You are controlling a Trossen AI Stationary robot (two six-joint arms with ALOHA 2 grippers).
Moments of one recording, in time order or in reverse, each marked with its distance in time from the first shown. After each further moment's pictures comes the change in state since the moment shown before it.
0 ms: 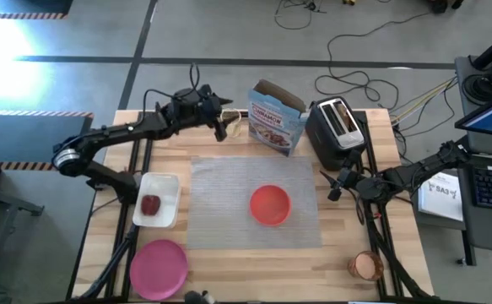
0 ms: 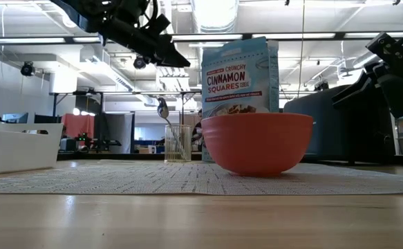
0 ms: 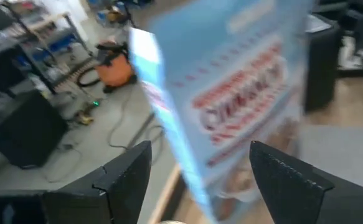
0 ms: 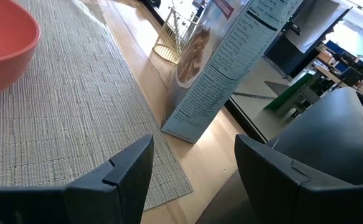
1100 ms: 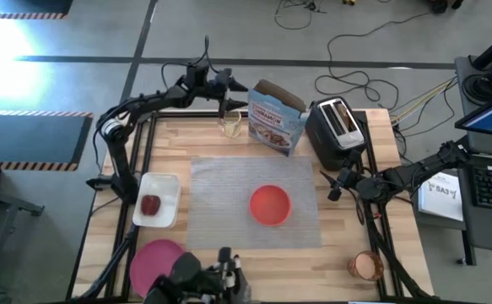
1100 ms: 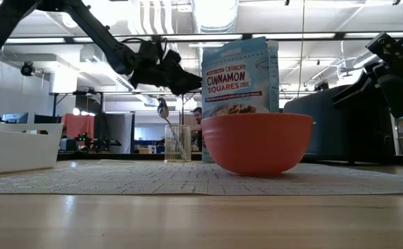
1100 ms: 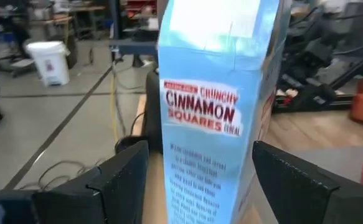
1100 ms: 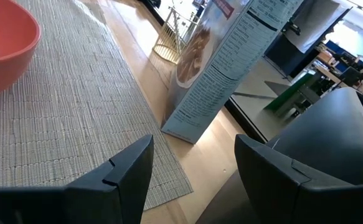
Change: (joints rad) left arm 0.296 0.508 0.336 0.182 0.877 -0.086; right arm 0.000 0.000 0.000 0.000 0.000 0.000
